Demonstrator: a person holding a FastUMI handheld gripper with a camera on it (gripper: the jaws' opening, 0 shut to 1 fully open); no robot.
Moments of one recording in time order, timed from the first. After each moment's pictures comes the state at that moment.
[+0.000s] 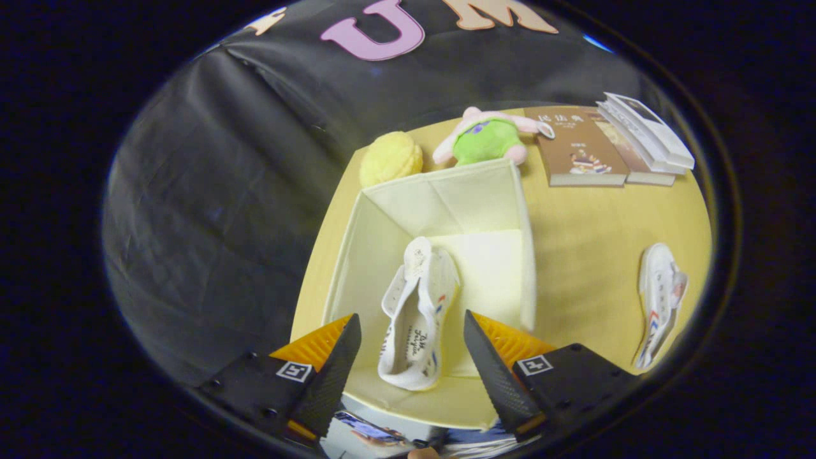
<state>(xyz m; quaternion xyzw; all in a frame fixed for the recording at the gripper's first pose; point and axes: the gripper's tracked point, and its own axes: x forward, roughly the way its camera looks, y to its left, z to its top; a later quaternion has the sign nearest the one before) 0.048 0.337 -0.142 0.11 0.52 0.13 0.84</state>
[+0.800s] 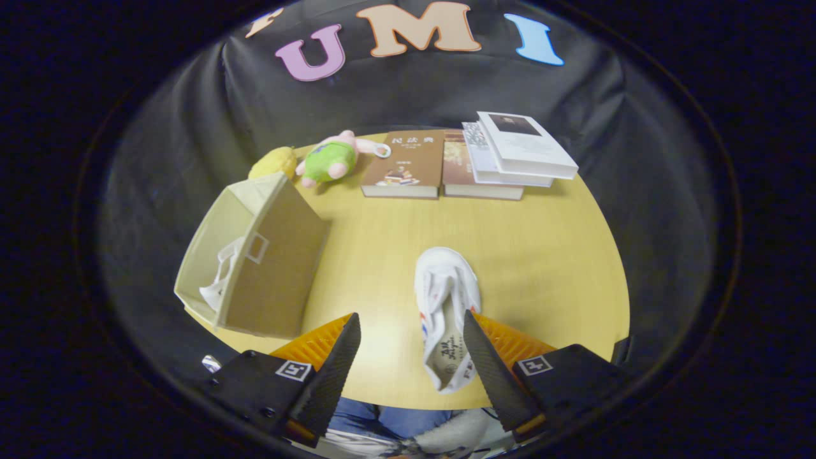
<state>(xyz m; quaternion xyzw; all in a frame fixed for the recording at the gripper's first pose) 0.007 0.024 -0.149 -0.03 0.50 -0.02 0.87</state>
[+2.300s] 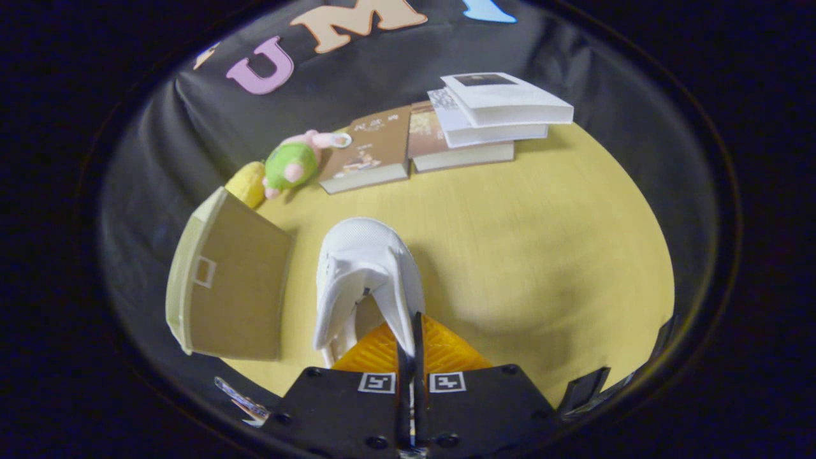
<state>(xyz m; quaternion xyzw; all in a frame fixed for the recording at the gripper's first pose) 0.043 0.023 -0.185 0.09 0.48 0.00 0.87</state>
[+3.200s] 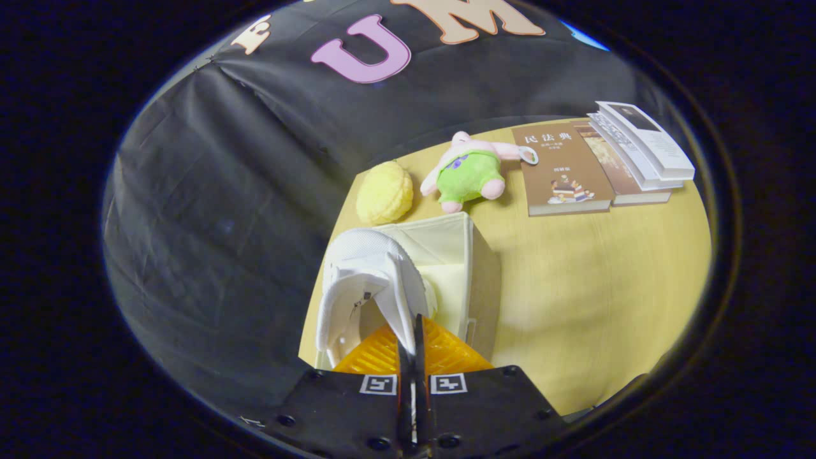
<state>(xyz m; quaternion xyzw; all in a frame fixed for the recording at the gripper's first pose) 0.099 0.303 -0.138 0.13 0.51 0.11 0.85</state>
